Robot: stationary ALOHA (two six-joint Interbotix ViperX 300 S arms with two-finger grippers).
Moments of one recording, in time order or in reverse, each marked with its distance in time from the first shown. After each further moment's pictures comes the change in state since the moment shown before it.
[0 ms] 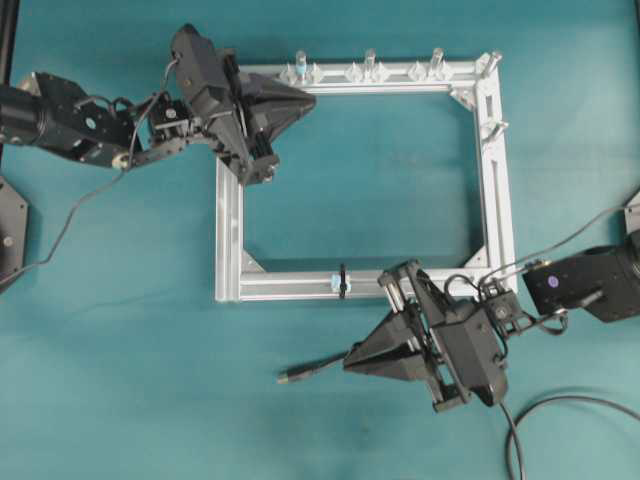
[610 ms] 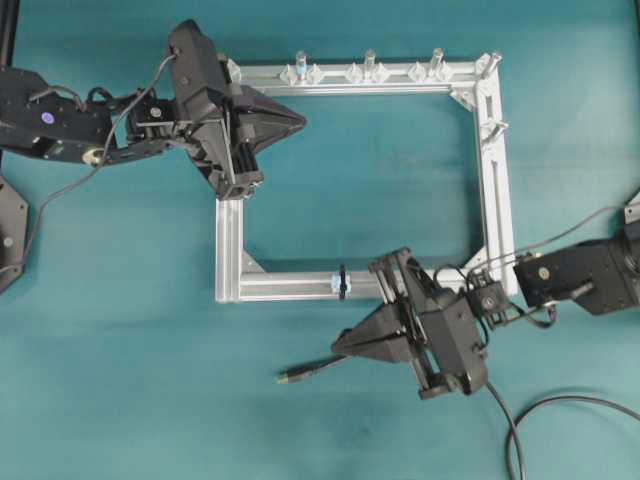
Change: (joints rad) left arm -0.051 -0.202 -0.005 0.029 0.364 -0.002; right arm -0.037 0.000 -0.037 0.003 0.091 0.002
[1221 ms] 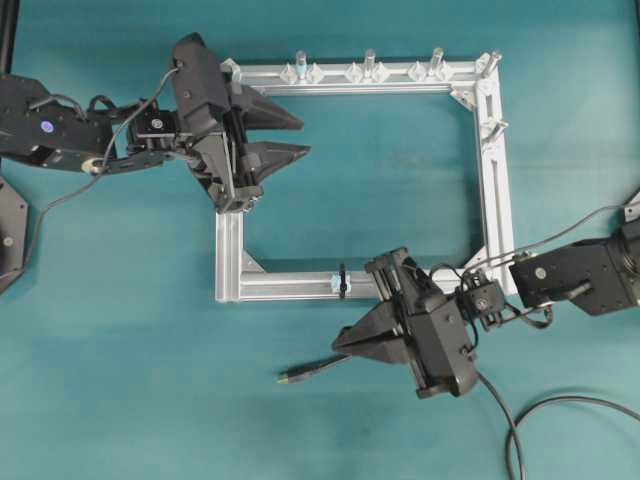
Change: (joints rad) left arm -0.029 -0.014 0.000 0.002 0.011 0.000; right arm 0.000 -0.002 -0.015 -0.009 0.080 0.008
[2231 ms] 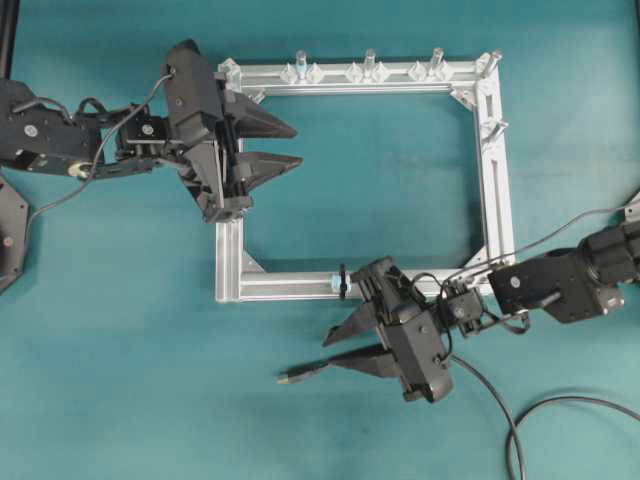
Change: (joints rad) left arm -0.025 -0.048 0.015 0.002 0.066 0.000; right arm 0.000 0.115 -0.051 -0.012 0.003 0.003
